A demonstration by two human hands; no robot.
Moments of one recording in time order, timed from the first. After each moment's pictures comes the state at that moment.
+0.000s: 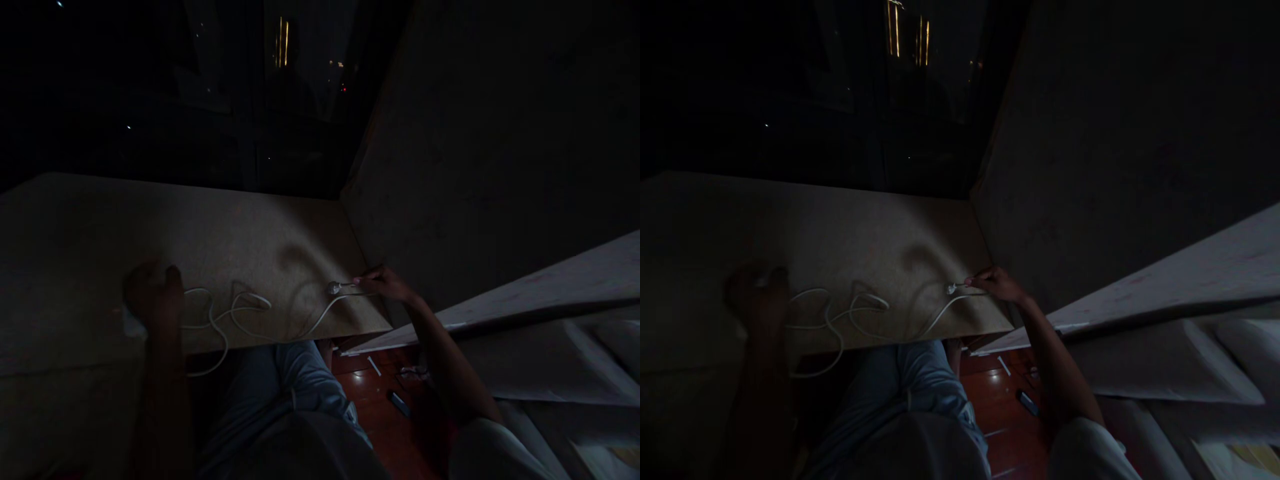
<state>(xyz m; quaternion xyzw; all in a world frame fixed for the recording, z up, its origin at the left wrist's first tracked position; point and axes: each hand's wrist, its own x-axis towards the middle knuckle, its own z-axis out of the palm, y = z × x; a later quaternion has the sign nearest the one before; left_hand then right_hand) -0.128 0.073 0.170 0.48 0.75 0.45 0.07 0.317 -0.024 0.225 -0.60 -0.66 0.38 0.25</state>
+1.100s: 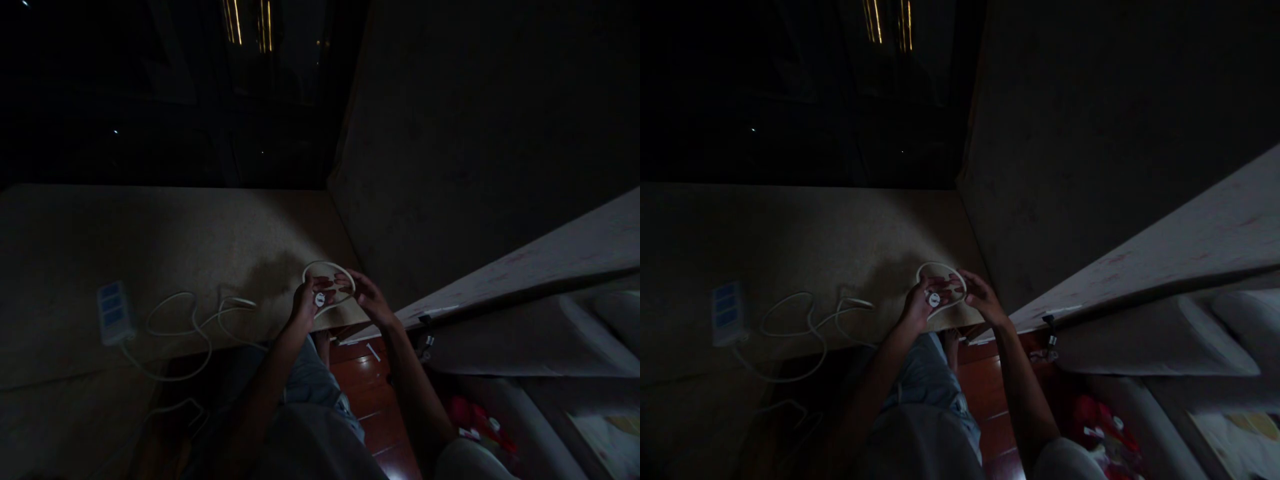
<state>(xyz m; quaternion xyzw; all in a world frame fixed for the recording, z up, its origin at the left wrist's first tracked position) 0.152 -0.004 0.129 0.21 0.40 0.36 0.81 0.316 -0.075 0.144 -0.44 -0.48 0.51 0.56</state>
